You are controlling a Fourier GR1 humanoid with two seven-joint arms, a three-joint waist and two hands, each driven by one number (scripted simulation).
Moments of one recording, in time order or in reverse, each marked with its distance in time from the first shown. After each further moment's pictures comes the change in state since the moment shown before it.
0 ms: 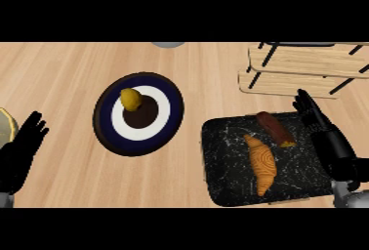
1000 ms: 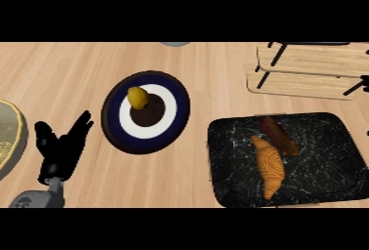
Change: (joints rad) left arm -0.107 -0.163 -0.125 0.062 -0.029 0.035 0.158; right arm -0.362 -0.371 -0.195 0.756 0.032 0.666 -0.242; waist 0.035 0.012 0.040
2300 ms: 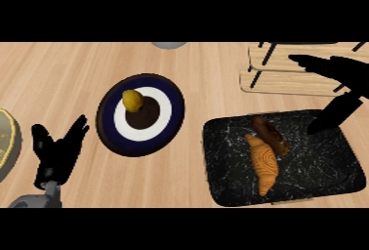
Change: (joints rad) left arm 0.028 -0.021 0.048 -0.002 -0.031 -0.021 0.026; right arm -0.181 0.155 0.180 -0.474 0.169 -0.014 0.812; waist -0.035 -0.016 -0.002
